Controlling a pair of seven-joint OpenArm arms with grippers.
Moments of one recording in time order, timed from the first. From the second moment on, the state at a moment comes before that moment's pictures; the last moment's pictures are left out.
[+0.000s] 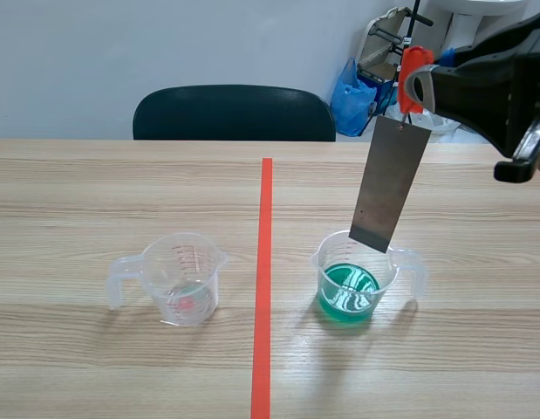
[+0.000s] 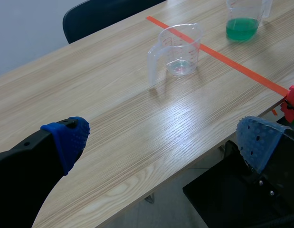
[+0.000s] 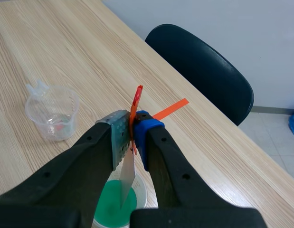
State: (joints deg) left arm 80.4 -28.6 -36.0 81.3 9.3 -28.5 -81.7; right arm -14.6 40.7 10.3 120.0 40.2 39.3 -20.9
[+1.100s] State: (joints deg) left arm 80.4 -28.6 -36.0 81.3 9.3 -28.5 -81.7; right arm -14.6 33.7 -2.5 102.5 10.5 39.3 4.1
